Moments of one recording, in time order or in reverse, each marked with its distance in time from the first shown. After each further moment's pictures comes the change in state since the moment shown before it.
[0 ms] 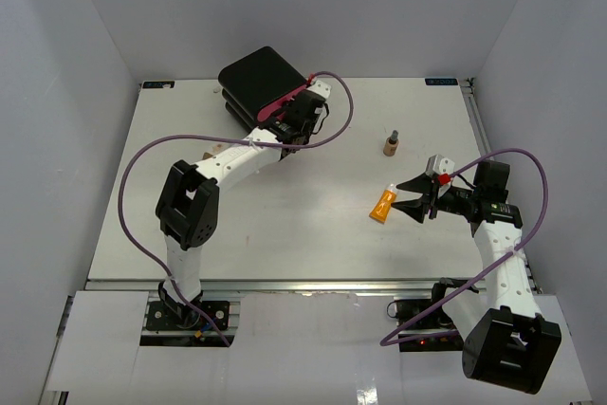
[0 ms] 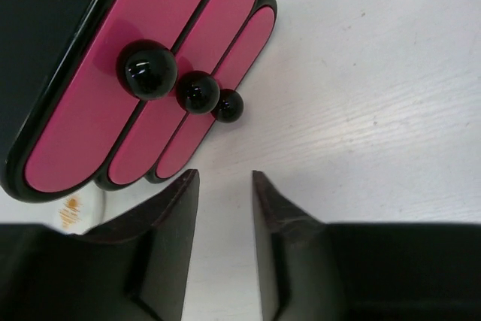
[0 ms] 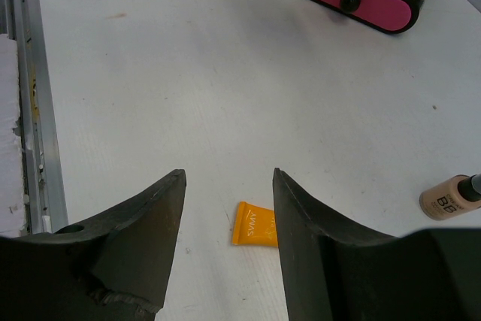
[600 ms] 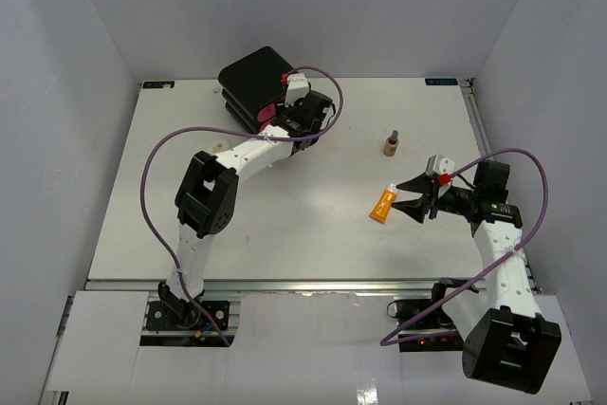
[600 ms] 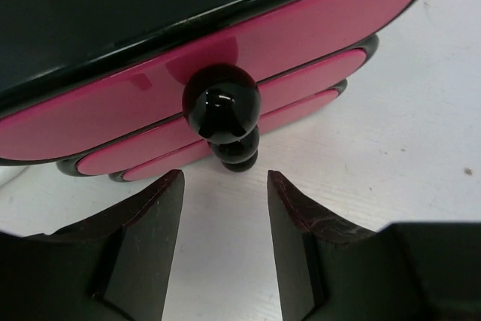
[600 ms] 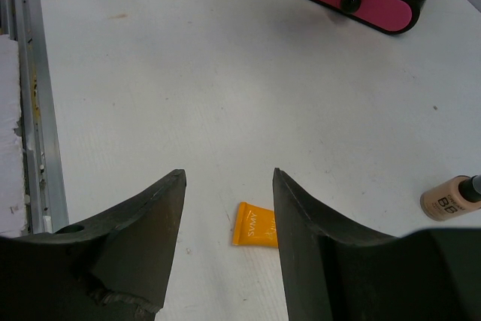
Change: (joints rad) left arm 0.015 0.178 0.123 0.008 -0.317 -0.537; right arm 0.000 0.000 0.000 0.000 -0.003 0.001
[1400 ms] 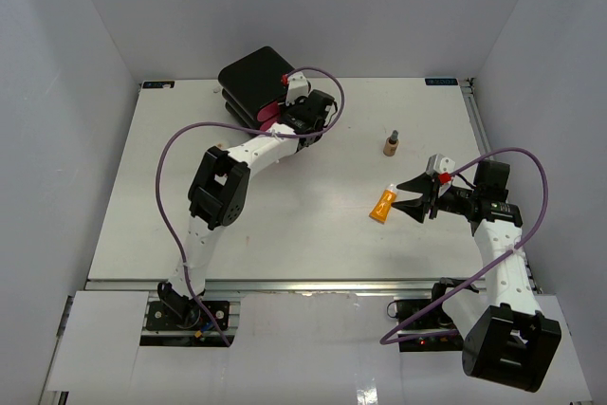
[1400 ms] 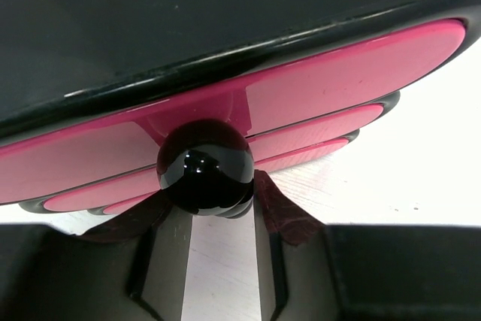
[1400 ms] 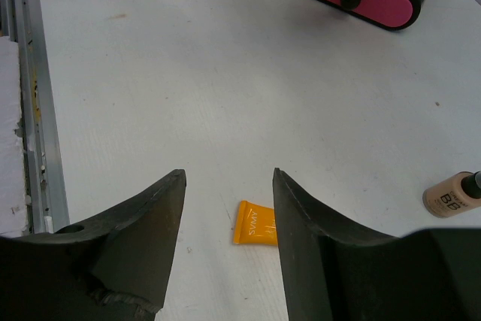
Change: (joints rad) left arm 0.022 0.130 0.106 0.050 -0.089 -0.016; right arm -0.005 0.011 0.000 0.000 0.000 0.002
